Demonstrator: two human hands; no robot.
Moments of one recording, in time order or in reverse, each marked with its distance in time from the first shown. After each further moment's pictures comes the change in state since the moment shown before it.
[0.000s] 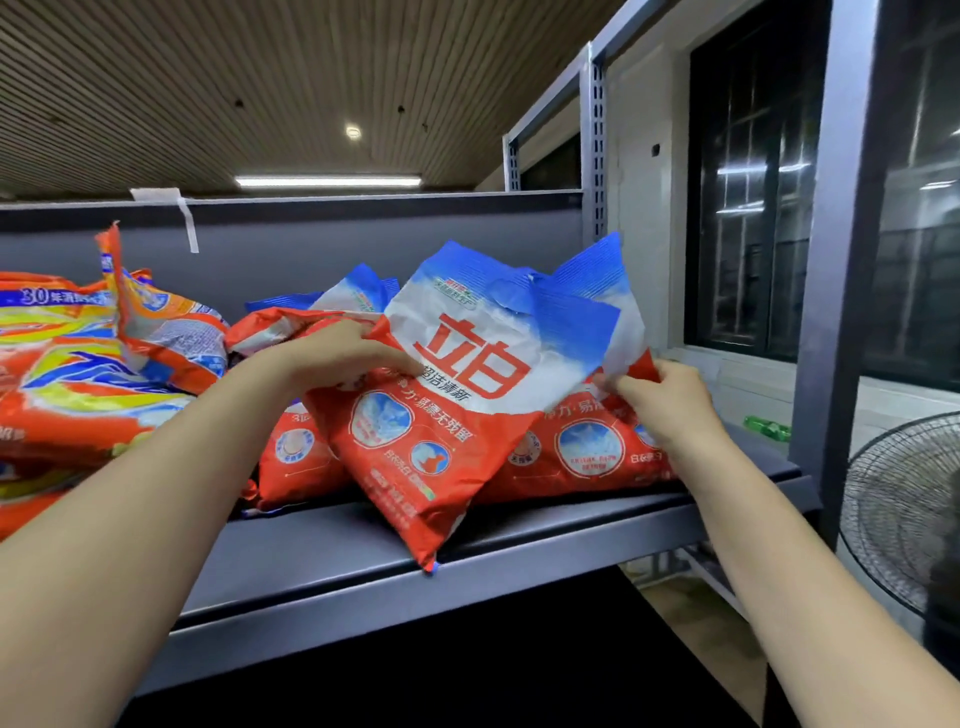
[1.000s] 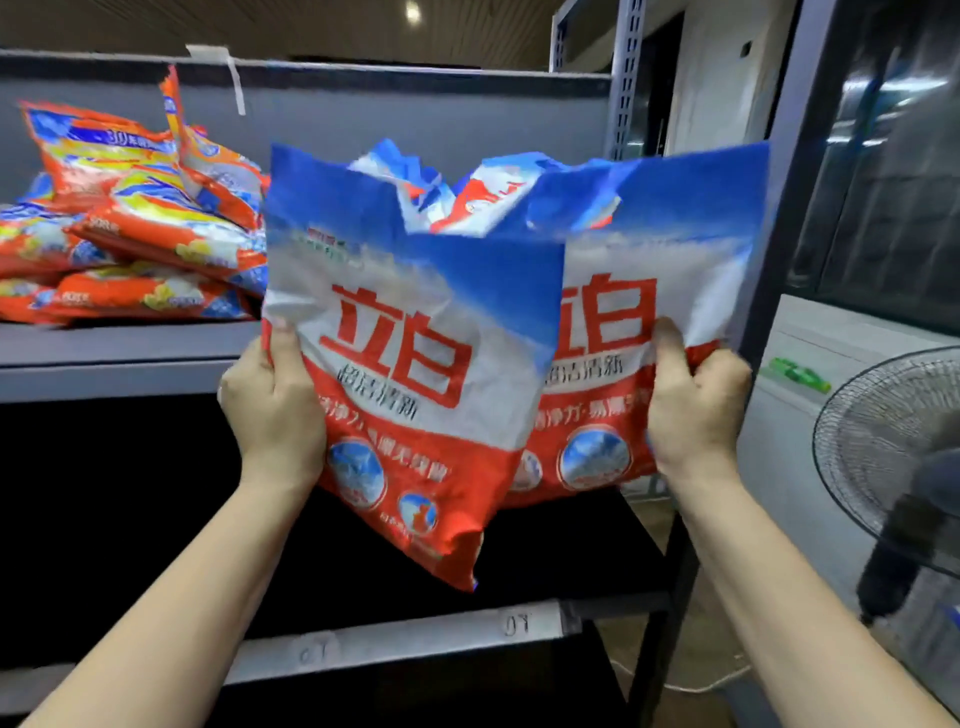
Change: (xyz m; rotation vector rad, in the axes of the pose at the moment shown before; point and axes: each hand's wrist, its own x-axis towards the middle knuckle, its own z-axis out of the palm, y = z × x) left_hand -0.201 -0.022 0.149 -0.235 1.166 -0.005; right_hand -0.139 0.042 -0.080 0.130 0.219 -0.304
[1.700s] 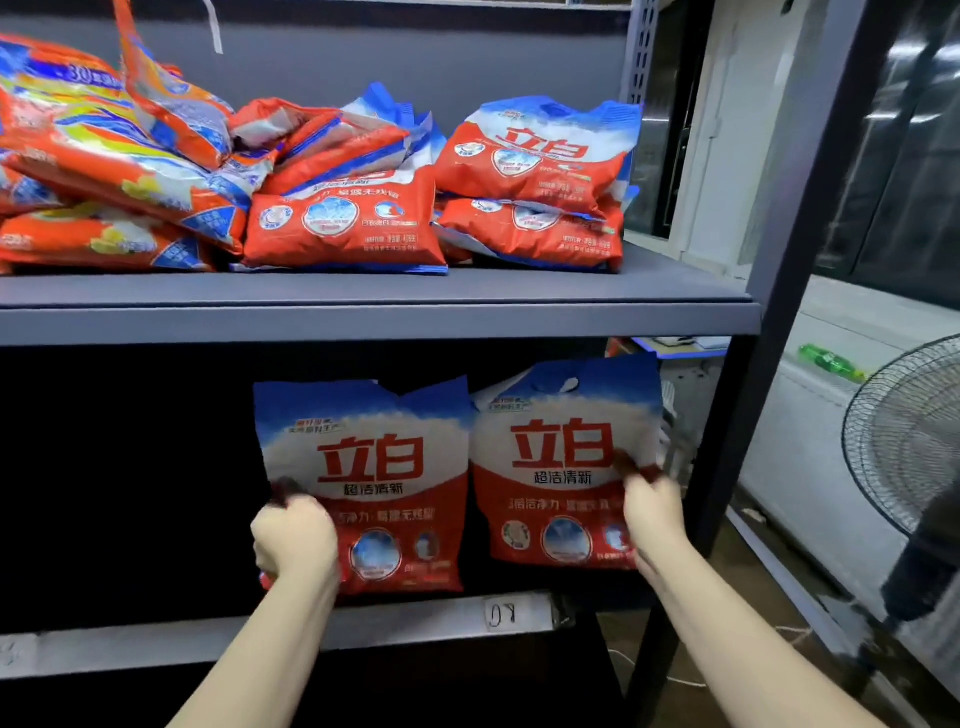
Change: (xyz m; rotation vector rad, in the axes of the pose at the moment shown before) left_hand -0.122 -0.123 0.043 0.172 0.117 -0.990; right_hand -0.043 0.214 0.001 0.041 -0.282 0.764
